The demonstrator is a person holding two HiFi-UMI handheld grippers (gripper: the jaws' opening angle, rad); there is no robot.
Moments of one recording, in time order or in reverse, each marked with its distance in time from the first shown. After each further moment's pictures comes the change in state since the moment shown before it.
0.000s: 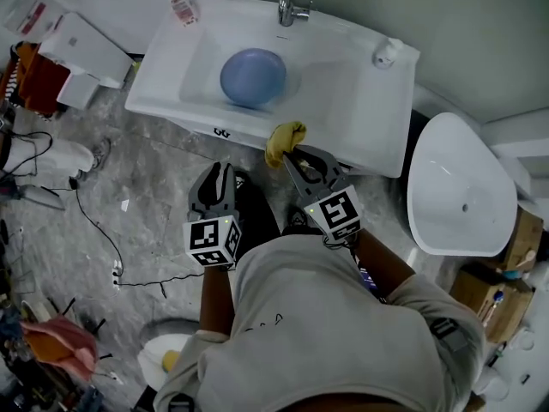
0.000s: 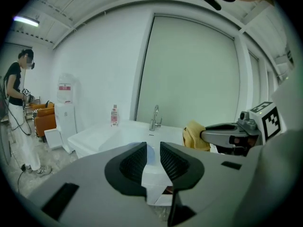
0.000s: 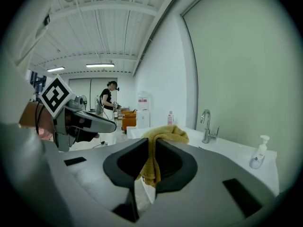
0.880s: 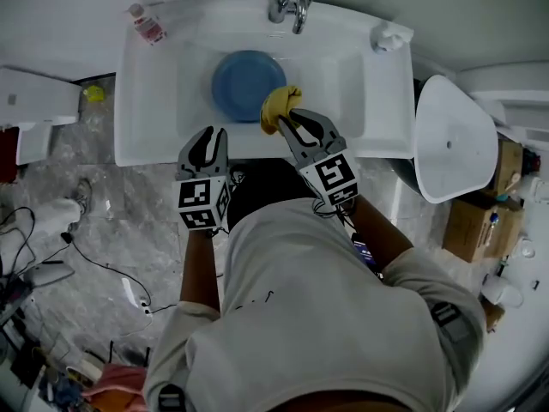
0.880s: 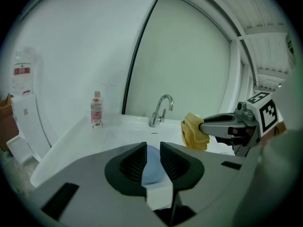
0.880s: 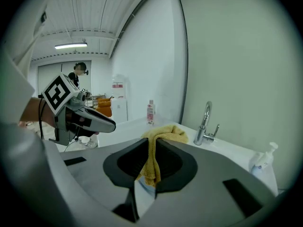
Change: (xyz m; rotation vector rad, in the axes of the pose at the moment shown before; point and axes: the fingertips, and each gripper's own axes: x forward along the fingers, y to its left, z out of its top) left arm 0.203 0.153 0.053 0.081 0.189 -0.344; right arm 0.209 -0.076 0.041 0.073 0.174 -0.273
